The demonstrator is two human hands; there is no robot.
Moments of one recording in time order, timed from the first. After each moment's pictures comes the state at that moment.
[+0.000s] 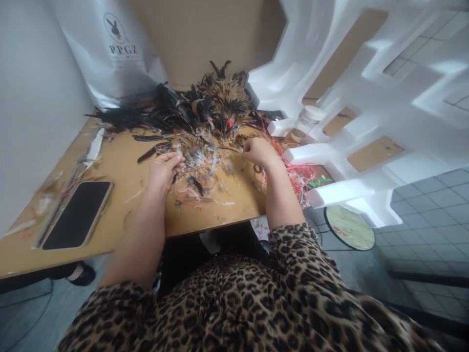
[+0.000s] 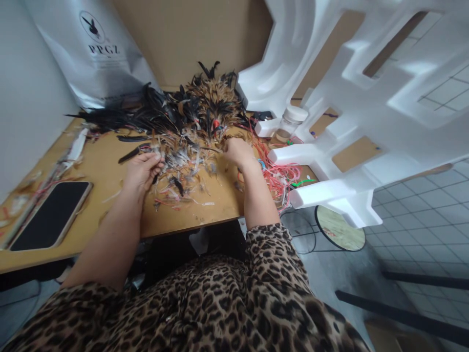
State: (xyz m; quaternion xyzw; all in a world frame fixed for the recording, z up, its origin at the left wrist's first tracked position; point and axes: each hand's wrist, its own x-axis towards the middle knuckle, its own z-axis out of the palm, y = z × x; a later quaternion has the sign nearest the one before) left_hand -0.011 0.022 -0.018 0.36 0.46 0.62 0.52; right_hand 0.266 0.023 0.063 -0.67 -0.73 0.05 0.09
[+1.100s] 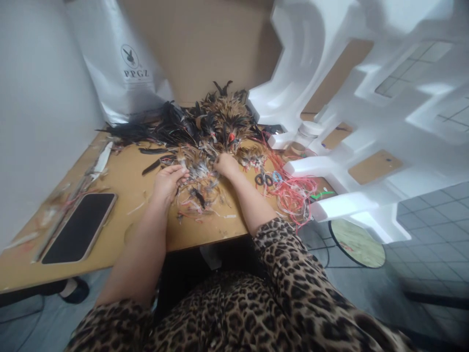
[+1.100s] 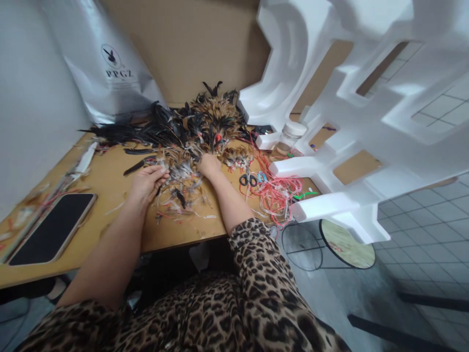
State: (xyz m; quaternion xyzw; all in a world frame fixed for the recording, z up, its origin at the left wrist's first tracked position) left_hand -0.009 0.021 -0.016 0.34 0.47 0.61 0.54; right_hand 0.182 0.084 0.001 -0.68 -0.71 0.13 0.16
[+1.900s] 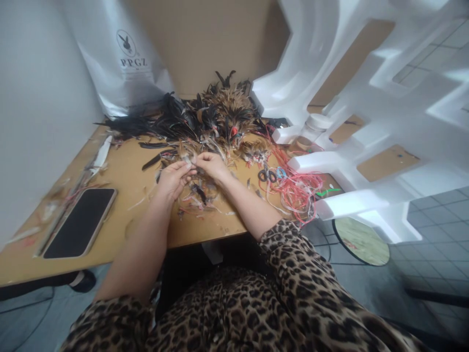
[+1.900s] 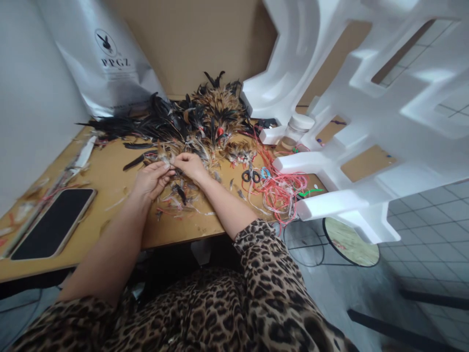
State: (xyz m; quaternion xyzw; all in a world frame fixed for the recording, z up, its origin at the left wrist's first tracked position) left_hand -0.001 0.019 -0.017 0.33 0.41 0.59 0.61; right_hand 0.132 0.048 -0.004 -0.40 -0.55 0.54 0.49
